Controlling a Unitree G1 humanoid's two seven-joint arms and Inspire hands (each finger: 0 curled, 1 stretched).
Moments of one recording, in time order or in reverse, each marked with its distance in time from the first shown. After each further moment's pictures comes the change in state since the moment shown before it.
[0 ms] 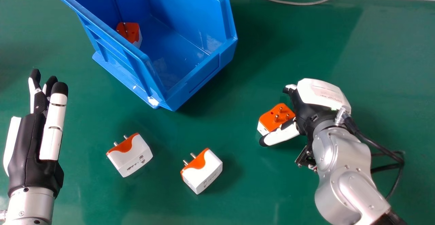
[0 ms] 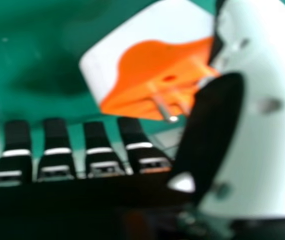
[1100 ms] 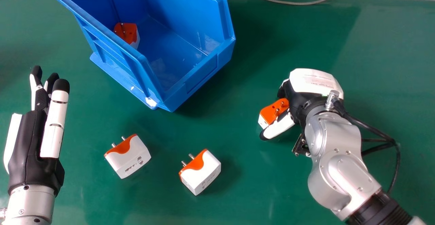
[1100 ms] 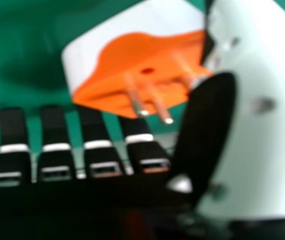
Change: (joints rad) left arm 0.009 0.000 -0.005 -0.054 0.003 0.046 0.002; right arm -0.106 0.009 0.043 0.079 -0.031 -0.001 0.071
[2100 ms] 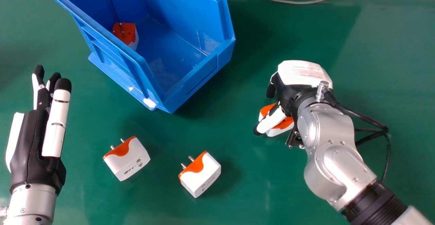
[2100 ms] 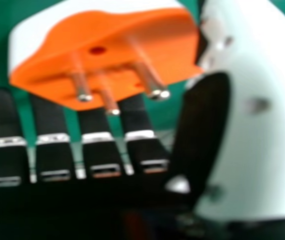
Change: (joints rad) left arm -0.005 0.000 -0.006 -0.001 0.001 0.000 -0.001; right arm -0.047 0.013 0.000 0.048 0.010 -0.074 -0.012
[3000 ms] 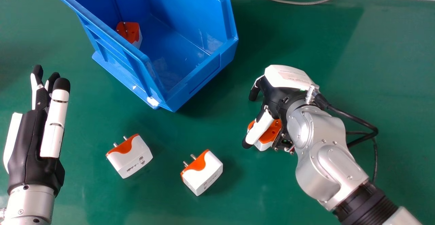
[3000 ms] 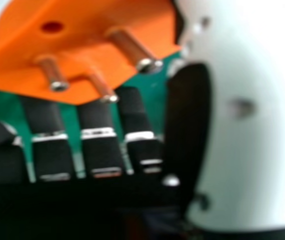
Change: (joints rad) left arm 0.018 0.000 0.004 -0.039 -0.006 0.028 0.001; right arm -0.001 0.036 -0.024 0.014 0.090 -0.036 -0.023
